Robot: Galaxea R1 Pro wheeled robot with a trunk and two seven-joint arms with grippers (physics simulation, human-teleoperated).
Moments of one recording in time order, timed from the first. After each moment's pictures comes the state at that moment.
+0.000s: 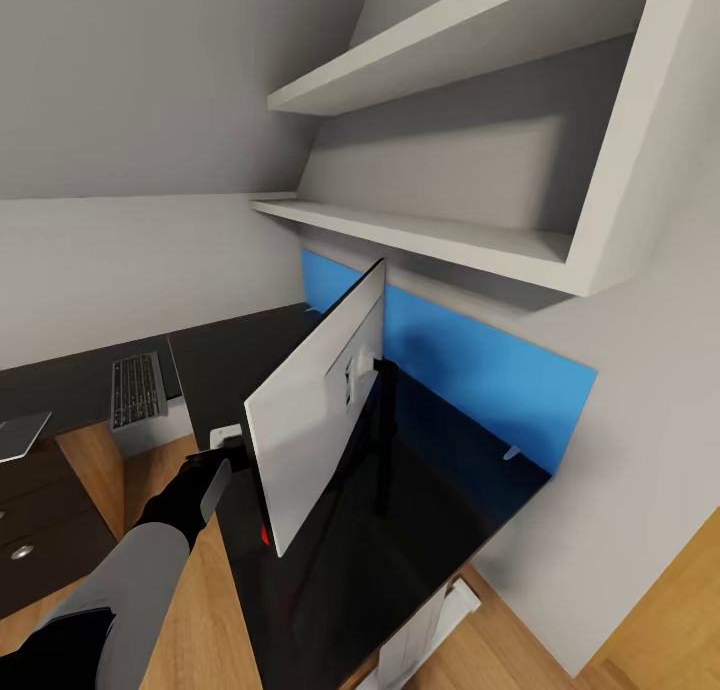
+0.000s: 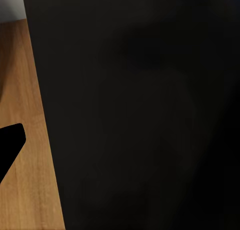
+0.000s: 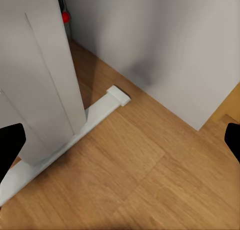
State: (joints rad) left arm -0.84 -0.01 0.18 -0.57 0.04 0.41 0.20; right arm -0.21 -0.04 -0.14 0.02 -0.05 -0.92 0.00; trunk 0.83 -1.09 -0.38
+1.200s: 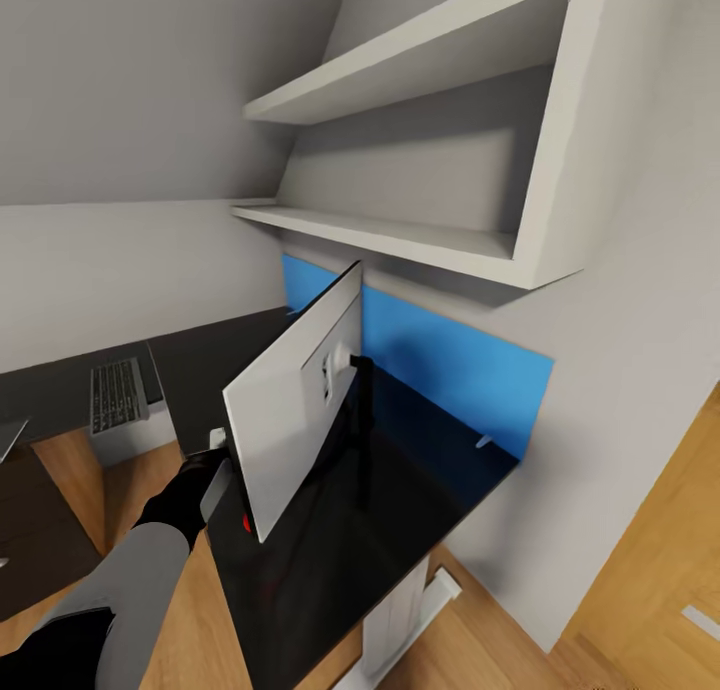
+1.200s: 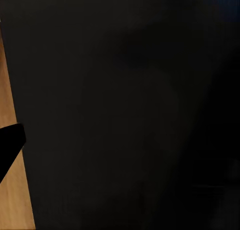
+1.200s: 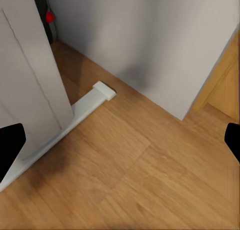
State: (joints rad) left arm -0.84 -0.01 0.18 -0.57 0.04 0.41 0.20; right arm -0.21 -0.04 -0.14 0.02 -0.05 -0.92 0.00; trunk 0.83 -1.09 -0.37
